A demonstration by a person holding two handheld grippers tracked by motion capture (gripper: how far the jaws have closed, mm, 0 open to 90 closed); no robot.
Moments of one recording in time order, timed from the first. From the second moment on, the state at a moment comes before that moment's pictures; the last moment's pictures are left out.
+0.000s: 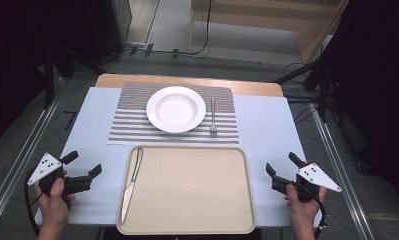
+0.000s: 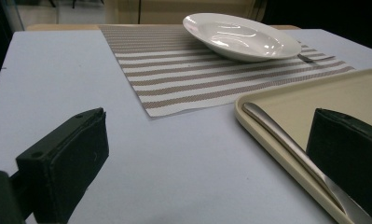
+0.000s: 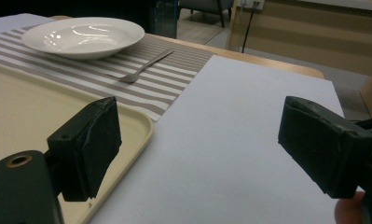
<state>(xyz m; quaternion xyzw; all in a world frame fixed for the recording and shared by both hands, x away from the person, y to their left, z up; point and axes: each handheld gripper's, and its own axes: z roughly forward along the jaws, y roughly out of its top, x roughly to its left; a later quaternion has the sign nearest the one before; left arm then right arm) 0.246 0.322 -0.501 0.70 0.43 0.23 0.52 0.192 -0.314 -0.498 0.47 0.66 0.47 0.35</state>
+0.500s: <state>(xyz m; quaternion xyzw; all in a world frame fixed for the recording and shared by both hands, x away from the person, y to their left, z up) 0.244 0.318 -0.504 0.71 0.41 0.23 0.53 0.237 -0.270 -0.472 0.45 0.69 0.48 0.31</state>
